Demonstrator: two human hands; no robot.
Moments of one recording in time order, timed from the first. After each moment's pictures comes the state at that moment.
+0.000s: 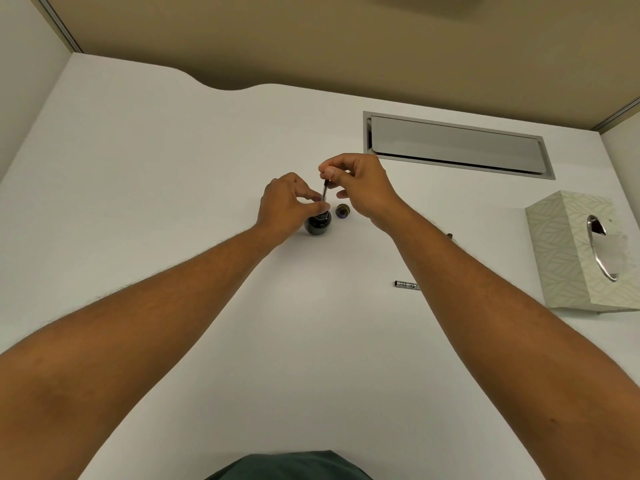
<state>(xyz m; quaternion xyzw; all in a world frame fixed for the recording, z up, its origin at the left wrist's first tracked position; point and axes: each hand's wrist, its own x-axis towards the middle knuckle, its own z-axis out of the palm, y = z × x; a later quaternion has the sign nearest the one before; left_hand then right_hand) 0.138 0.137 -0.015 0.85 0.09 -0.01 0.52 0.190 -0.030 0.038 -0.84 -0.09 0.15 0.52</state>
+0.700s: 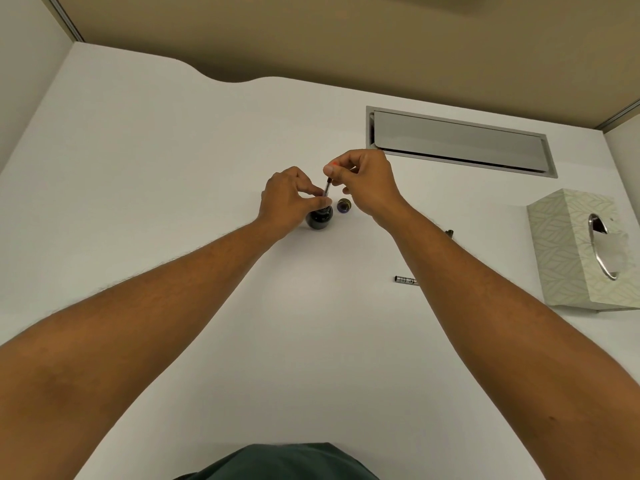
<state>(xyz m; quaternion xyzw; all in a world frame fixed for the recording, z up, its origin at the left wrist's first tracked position) 0.136 0.137 -0.016 0.85 0.09 -0.01 0.51 0.185 -0.030 0.036 -0.86 -0.06 0.11 0.50</state>
